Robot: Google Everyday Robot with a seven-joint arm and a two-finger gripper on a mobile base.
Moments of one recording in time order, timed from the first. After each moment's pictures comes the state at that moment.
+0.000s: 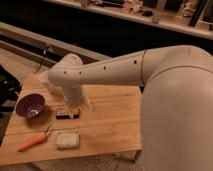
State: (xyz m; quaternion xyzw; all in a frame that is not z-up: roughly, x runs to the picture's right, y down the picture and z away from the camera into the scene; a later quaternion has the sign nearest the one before) arm -0.136 0.121 0.677 -0.29 0.21 0.49 0.79
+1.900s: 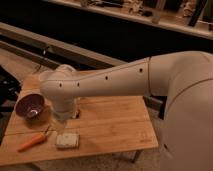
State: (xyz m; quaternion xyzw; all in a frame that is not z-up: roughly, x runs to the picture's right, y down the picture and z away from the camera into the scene) arm -0.186 0.164 0.641 -0.38 0.01 0.21 0.90
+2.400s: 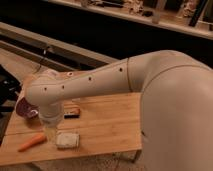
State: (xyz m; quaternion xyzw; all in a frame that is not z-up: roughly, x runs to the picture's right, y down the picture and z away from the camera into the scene) arm -0.227 0.191 0.635 -0.40 -0.02 0.09 0.91
